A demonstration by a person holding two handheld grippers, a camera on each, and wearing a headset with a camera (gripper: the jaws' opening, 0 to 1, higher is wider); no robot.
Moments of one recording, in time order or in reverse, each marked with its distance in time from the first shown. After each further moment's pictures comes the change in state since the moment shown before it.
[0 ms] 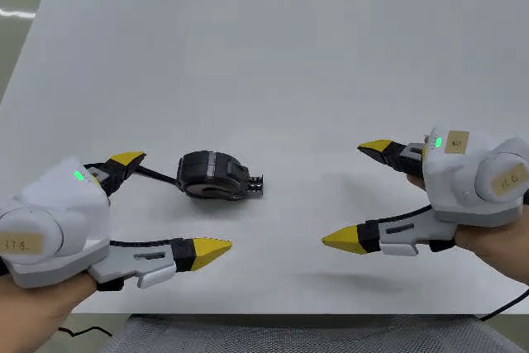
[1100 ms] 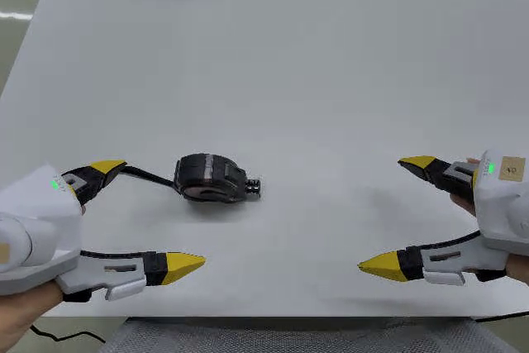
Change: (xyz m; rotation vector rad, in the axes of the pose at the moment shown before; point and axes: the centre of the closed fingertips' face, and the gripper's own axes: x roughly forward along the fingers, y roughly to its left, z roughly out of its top) left arm -0.014 0.010 -0.017 0.050 0.065 -0.016; right arm -0.036 0.000 -0.028 0.037 0.027 -0.039
